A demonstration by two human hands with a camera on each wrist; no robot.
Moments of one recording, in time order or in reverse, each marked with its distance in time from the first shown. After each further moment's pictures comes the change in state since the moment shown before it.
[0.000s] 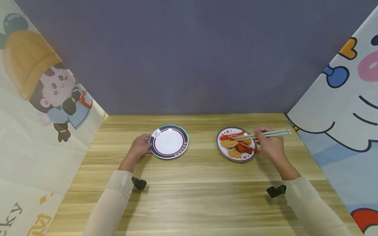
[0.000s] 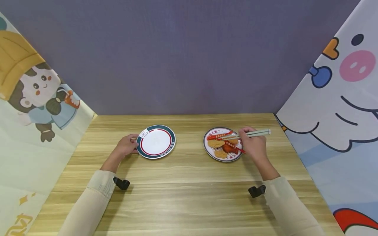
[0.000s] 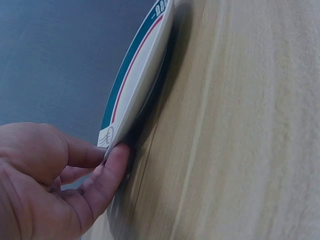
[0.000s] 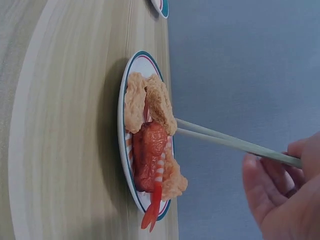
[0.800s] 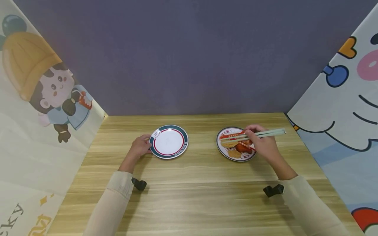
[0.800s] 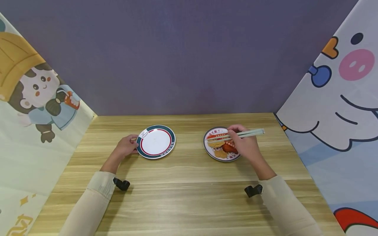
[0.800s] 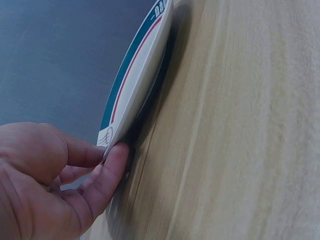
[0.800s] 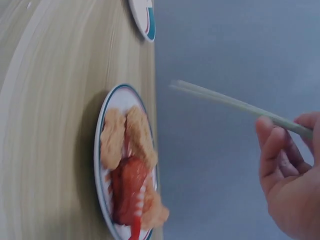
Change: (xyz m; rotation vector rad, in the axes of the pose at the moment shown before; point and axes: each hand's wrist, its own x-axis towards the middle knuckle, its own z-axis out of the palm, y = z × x) left_hand 0.002 -0.003 0.000 -0.005 0.008 0.008; right_hand -0.011 -0.023 0.009 0.096 -0.169 -0.287
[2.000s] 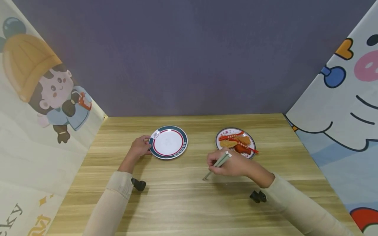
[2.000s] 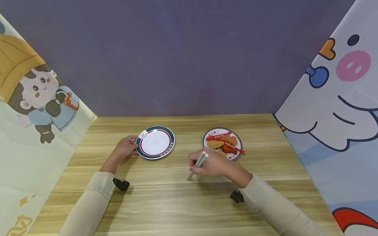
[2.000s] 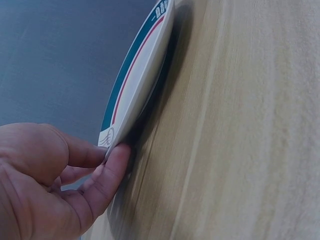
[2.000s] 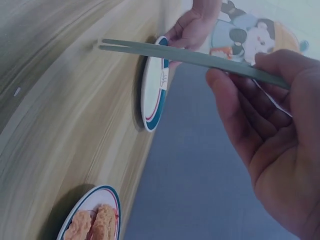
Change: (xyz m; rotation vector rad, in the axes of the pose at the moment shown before) left_hand 0.000 0.001 0.001 -0.006 0.003 -0.010; right_hand -0.023 -0.068 0.068 -0.184 -0.708 -0.575
